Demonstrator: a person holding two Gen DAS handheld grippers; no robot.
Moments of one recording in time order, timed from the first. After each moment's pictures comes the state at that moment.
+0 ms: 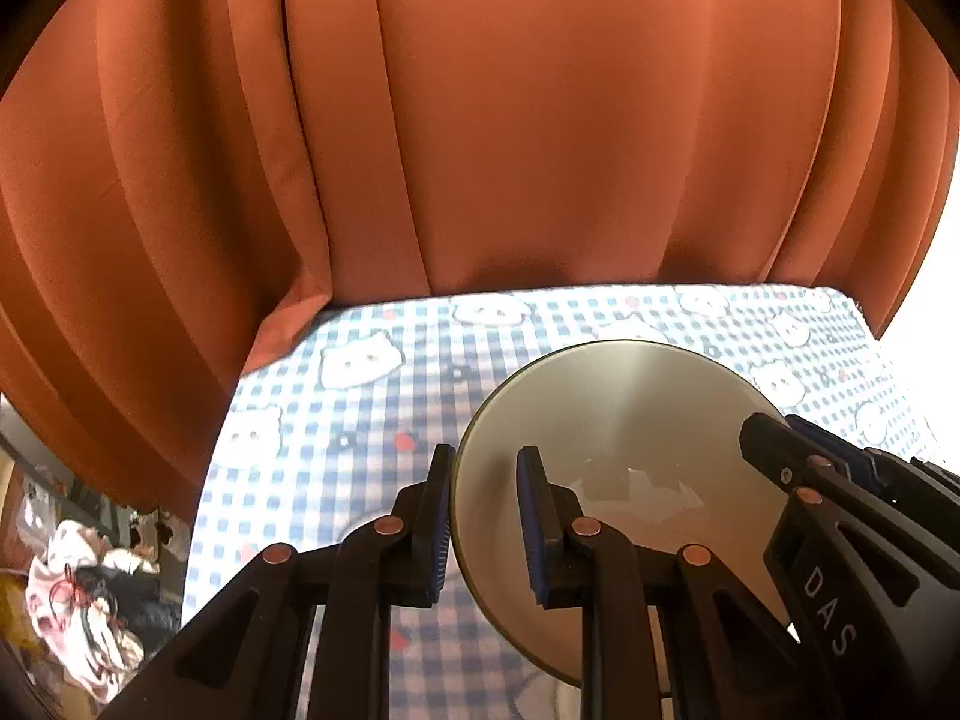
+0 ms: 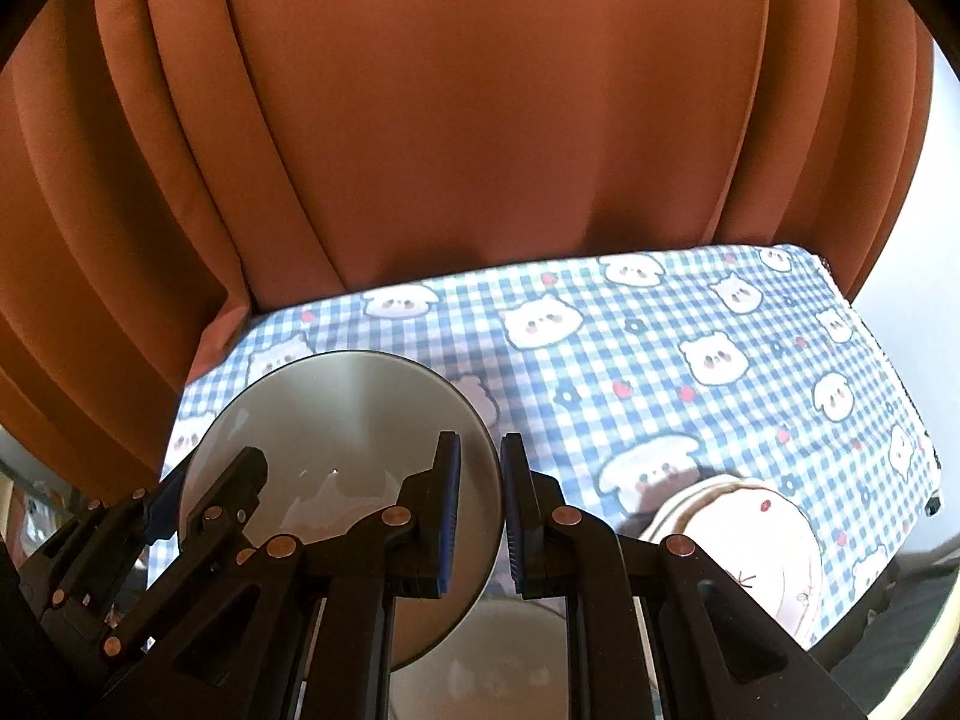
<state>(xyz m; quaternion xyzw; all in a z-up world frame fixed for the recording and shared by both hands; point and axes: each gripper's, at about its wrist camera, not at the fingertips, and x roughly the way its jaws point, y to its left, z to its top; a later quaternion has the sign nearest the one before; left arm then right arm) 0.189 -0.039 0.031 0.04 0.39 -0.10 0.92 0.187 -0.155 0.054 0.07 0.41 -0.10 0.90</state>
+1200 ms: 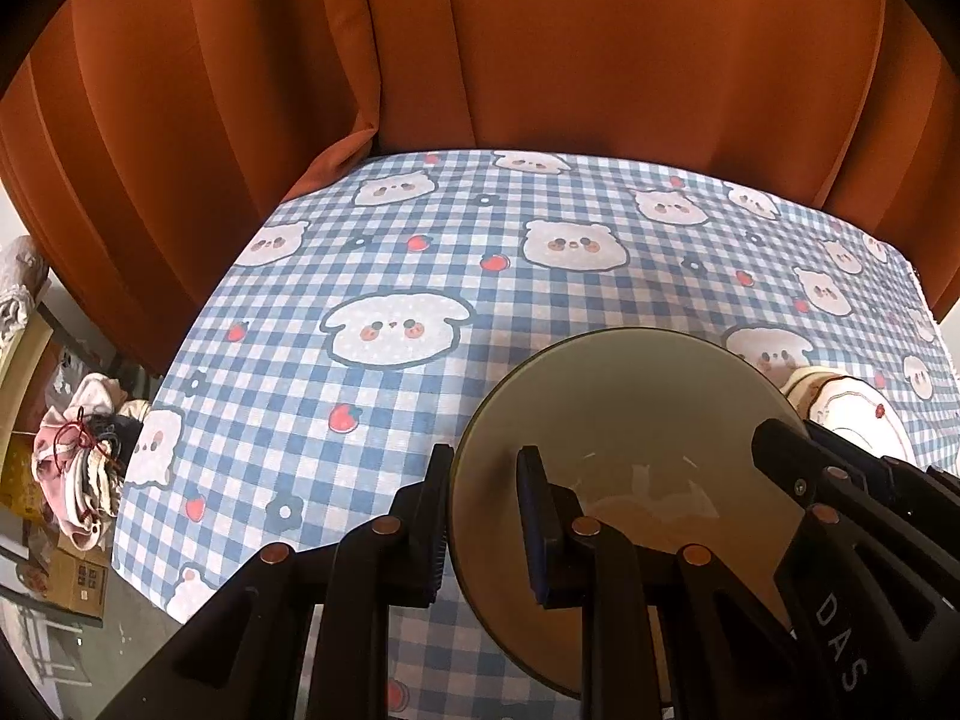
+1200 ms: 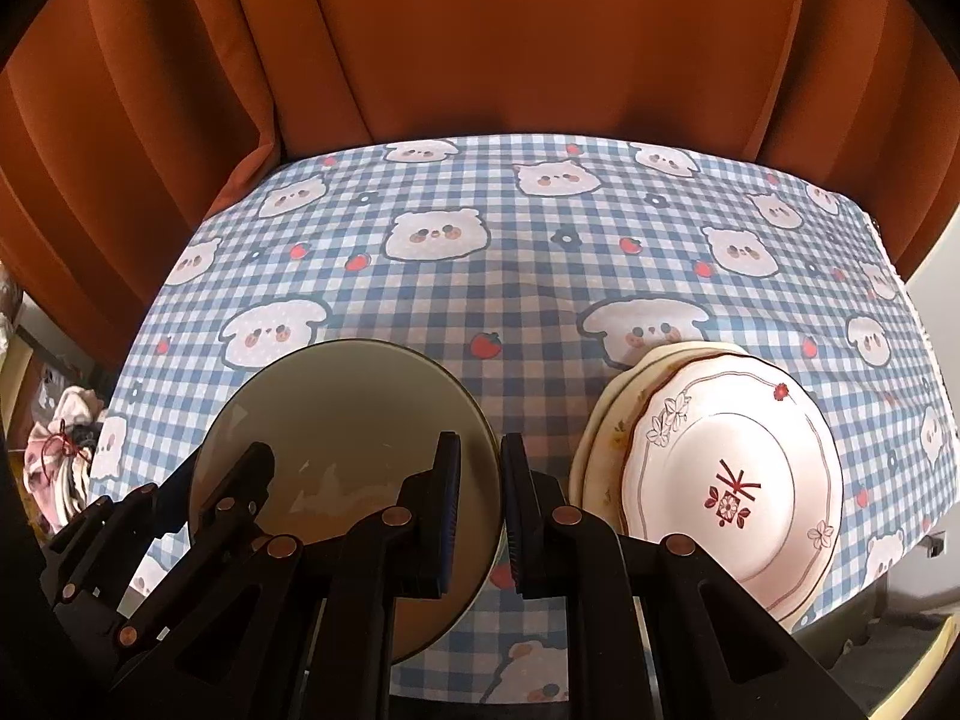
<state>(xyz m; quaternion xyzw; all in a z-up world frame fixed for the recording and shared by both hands) 0.105 -0.082 -0.051 0.00 0.46 0.00 0.89 0.111 -0.195 -0.032 0.03 0.49 -0.02 0.87</state>
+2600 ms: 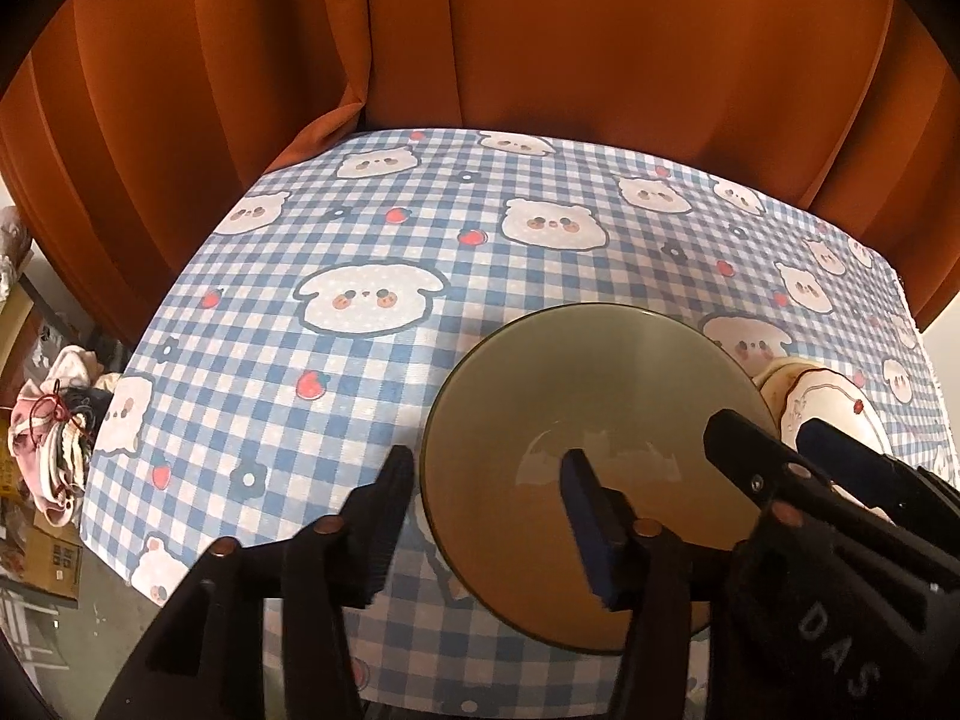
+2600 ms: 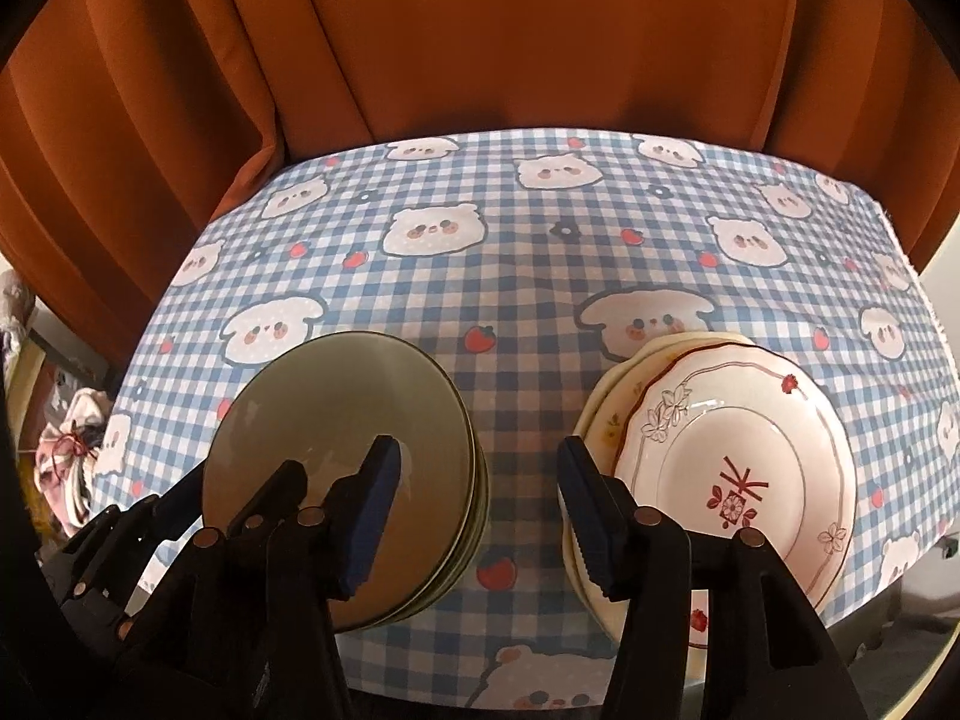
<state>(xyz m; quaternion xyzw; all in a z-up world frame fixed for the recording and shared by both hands) 0.098 -0.087 -0.056 -0.03 0.48 -0.01 0.88 0.109 -0.211 -0.041 0.05 0.49 0.00 0.87</state>
